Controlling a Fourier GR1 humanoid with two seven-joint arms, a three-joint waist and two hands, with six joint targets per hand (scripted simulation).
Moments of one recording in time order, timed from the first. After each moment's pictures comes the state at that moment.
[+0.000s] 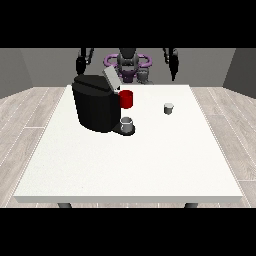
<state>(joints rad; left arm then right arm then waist) -0.04 0.10 0.01 -1.57 -0.01 0.00 0.02 -0.01 -0.09 -0.01 -1.57 0.01 0.01 0.00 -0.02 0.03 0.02</state>
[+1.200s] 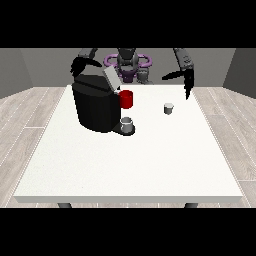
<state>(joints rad) -0.31 0.39 0.20 -1.15 -0.04 -0.20 -0.11 -0.06 -0.01 0.01 -1.61 0.00 -0.10 -0.10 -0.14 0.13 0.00</state>
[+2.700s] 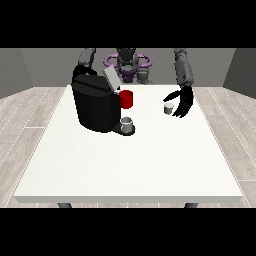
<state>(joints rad) -0.53 0.45 0.09 -0.67 -0.40 -0.05 -0.23 -0.18 -0.02 0.01 -1.49 0.04 -0.16 -0.02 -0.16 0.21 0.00</state>
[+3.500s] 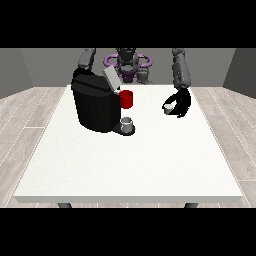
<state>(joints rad) -0.61 0.42 0.05 -0.57 -0.56 0.14 -0.30 -0.21 -0.02 -0.01 -1.43 0.01 -0.17 -0.05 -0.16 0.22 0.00</state>
